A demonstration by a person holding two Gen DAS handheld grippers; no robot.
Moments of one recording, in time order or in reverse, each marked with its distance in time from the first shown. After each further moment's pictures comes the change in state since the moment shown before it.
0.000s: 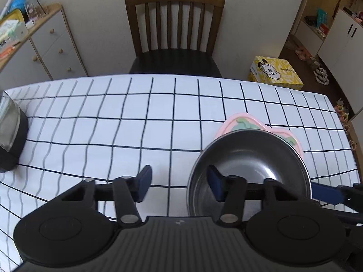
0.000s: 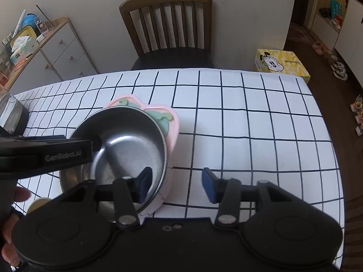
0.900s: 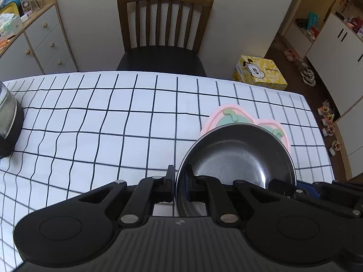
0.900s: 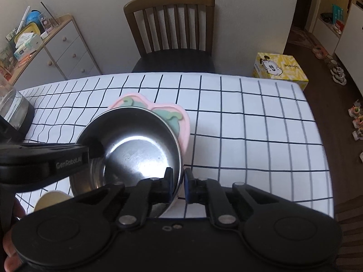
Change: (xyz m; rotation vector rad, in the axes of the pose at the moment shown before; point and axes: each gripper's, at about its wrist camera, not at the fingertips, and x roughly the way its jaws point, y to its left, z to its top) left arm -0.041 -0.016 -0.011 -0.022 0.015 -0.063; right arm -0.025 0.004 0.003 -0.032 0.000 -0.015
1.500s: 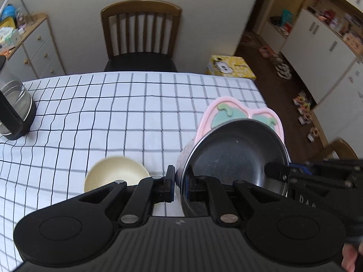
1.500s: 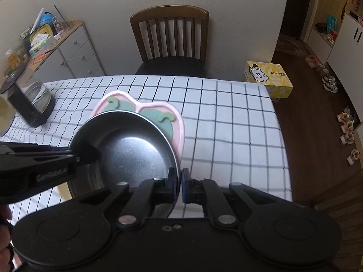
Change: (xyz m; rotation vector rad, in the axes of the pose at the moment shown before) left arm -0.126 -0.042 -0.072 0.085 -0.030 -0.081; right arm -0.115 -0.015 -0.051 -0.041 -0.032 -0.015
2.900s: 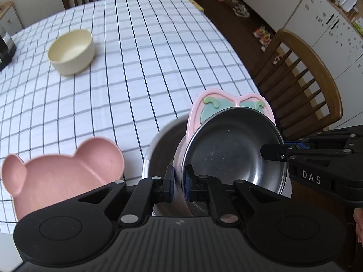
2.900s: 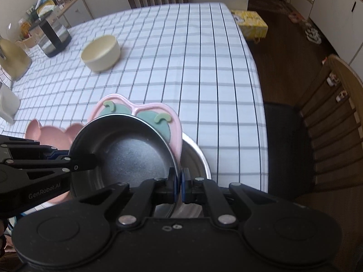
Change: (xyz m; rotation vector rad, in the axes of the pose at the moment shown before) left arm -0.085 -0.080 -0.247 0.185 0.209 -0.101; right arm -0.127 -0.011 -0.253 0.107 0.158 -0.002
